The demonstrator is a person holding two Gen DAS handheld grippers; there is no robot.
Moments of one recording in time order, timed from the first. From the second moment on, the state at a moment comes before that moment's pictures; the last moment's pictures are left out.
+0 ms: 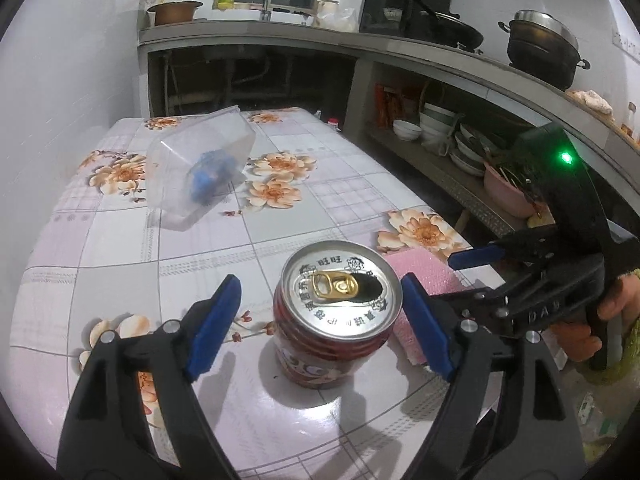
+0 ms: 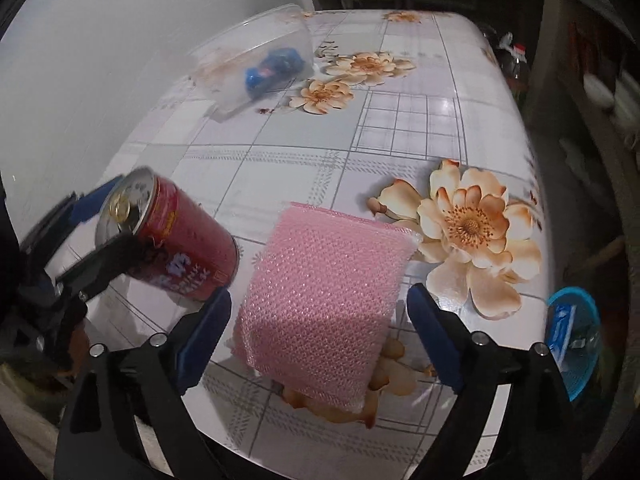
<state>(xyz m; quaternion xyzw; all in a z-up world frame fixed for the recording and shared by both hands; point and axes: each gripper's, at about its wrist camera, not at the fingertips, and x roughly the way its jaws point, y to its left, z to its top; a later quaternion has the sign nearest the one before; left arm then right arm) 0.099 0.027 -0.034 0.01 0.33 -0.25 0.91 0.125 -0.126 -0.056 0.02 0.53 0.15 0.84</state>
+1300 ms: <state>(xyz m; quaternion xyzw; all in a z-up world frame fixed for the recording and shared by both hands) 0.104 0.008 -0.051 0.04 0.35 -0.25 0.90 0.140 -0.123 -0.071 0.04 0.54 0.12 0.84</state>
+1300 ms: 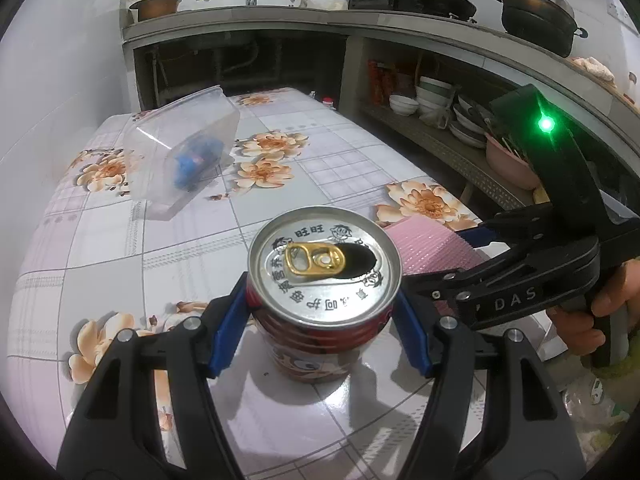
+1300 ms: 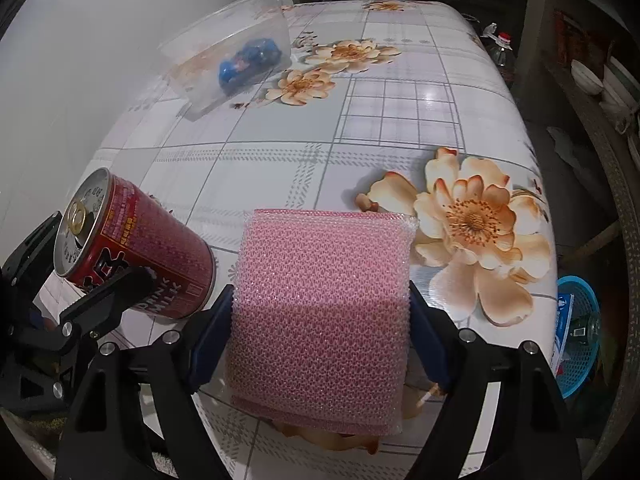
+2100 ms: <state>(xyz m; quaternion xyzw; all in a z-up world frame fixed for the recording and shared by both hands) 0.091 0.008 -0.028 0.04 0.32 -0.25 0.91 0.122 -0.148 -0.046 0.09 0.50 0.09 0.86</state>
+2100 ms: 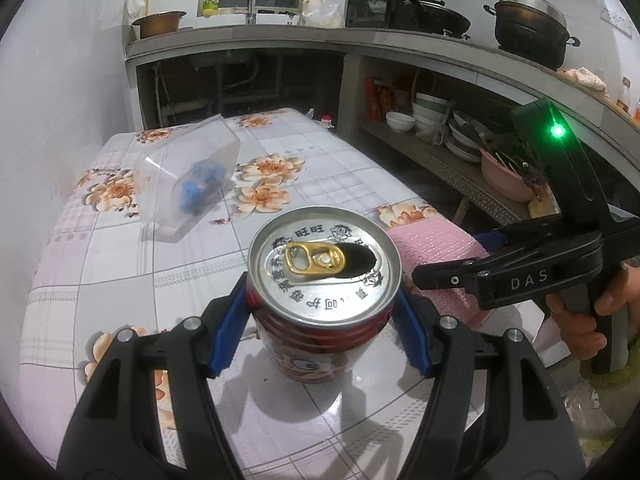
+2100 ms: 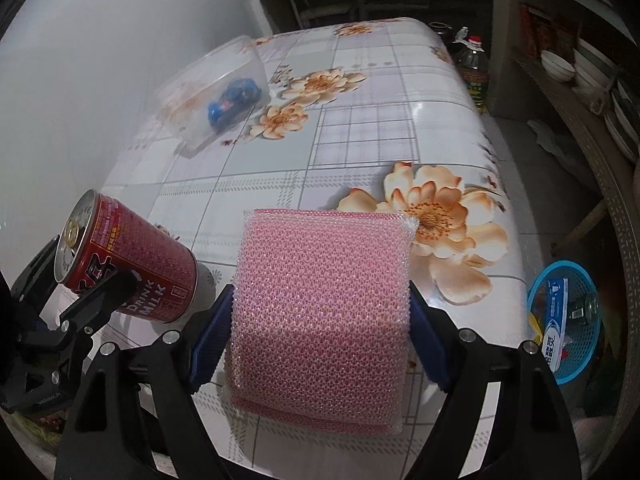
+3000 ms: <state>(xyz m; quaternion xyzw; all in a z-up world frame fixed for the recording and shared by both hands) 0.072 -0.125 0.022 0.09 0.29 -0.36 0.88 0.013 -0.317 -0.039 0.31 0.40 -0.03 0.86</state>
